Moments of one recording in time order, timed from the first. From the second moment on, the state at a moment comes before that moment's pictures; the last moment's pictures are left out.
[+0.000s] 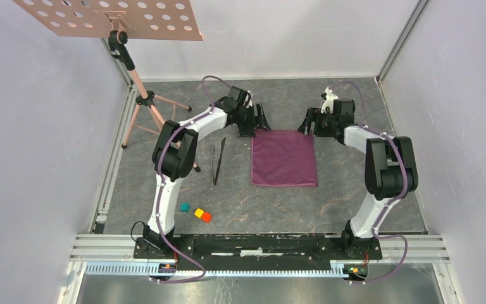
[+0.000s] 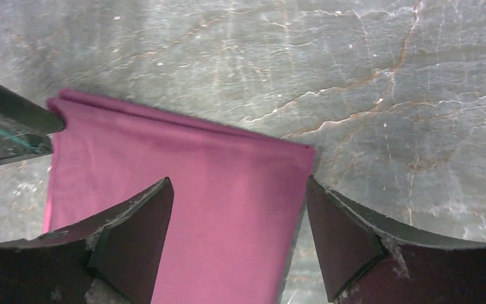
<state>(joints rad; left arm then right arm) -0.49 2.26 1.72 -0.34 0.39 -0.65 0.05 1.84 1.03 0.08 -0.39 0.19</state>
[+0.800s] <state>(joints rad) -0.74 1.87 1.15 -0.22 0.39 -0.68 0.12 1.10 0.39 -0.08 -0.46 0.23</state>
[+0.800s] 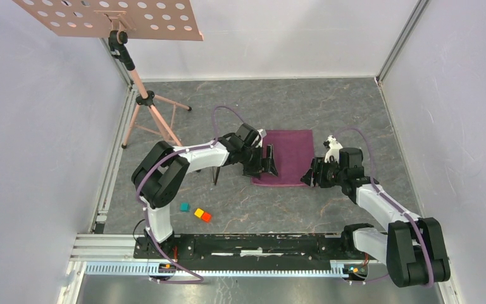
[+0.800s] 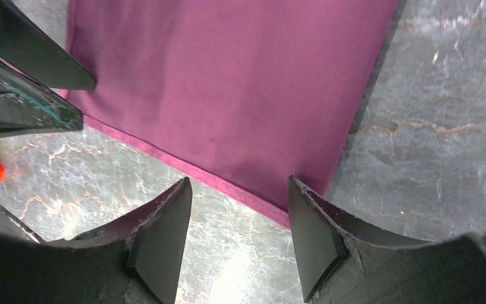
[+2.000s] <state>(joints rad) -0.75 0.99 1.12 -0.64 0.14 -0.58 0.58 1.68 1.01 -0.08 -0.08 0.35</state>
